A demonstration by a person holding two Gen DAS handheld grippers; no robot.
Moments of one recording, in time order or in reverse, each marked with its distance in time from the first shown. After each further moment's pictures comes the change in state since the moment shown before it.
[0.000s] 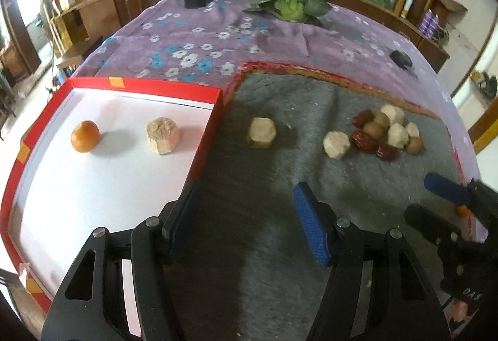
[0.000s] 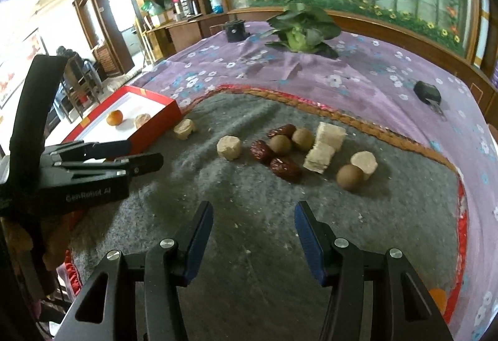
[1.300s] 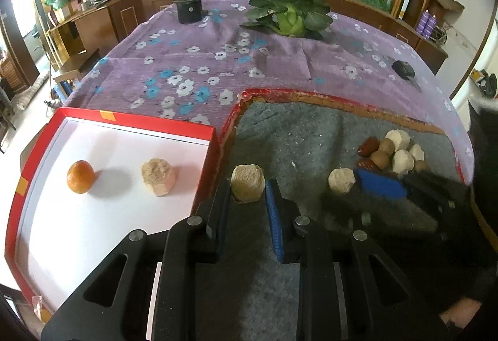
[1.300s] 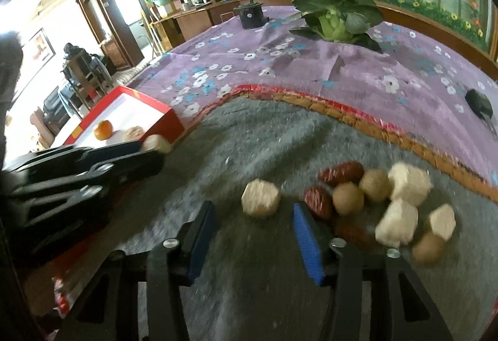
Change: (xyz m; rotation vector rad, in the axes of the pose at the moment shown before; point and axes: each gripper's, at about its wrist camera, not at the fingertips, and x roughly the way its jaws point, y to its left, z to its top) left arm 0.004 -0.004 0.028 0.057 -0.029 0.017; right arm 0.083 0.016 0.053 0.001 0.050 0.043
